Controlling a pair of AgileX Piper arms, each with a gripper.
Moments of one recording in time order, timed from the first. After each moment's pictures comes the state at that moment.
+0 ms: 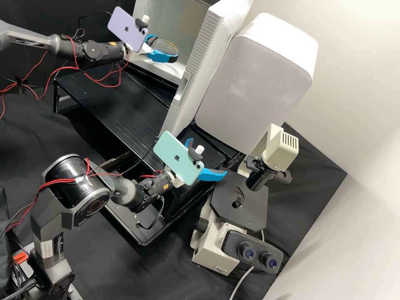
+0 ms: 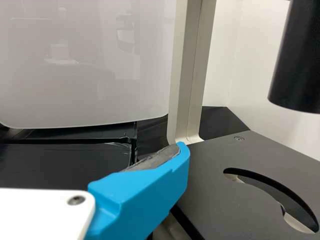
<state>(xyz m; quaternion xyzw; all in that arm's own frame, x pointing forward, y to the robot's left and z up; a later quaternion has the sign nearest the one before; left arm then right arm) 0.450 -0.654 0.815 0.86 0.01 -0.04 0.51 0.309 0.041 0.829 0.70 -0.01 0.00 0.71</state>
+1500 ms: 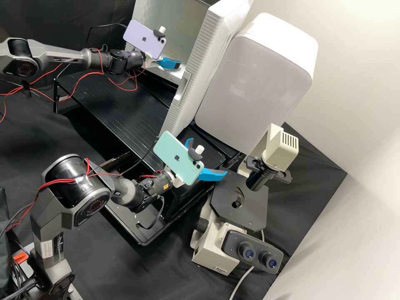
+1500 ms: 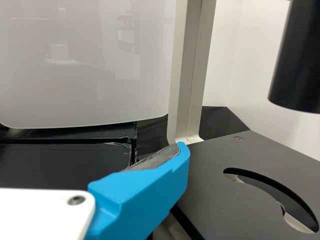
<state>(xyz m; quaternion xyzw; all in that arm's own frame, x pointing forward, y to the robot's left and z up) 0.531 -0.617 0.782 0.85 0.08 0.03 0.52 0.309 0.041 0.829 0.70 -0.01 0.00 0.71</state>
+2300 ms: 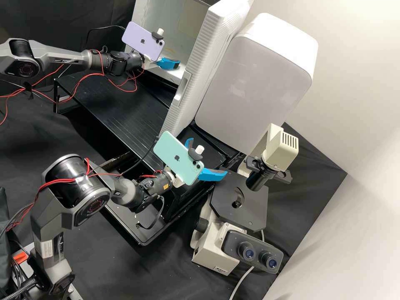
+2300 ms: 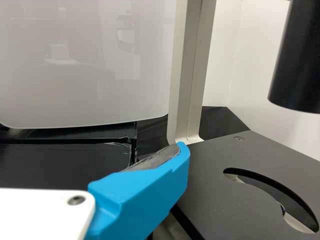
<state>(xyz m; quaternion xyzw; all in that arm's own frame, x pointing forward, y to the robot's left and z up) 0.533 -0.607 0.775 0.85 0.09 0.02 0.51 0.309 0.041 0.829 0.70 -0.01 0.00 0.71</state>
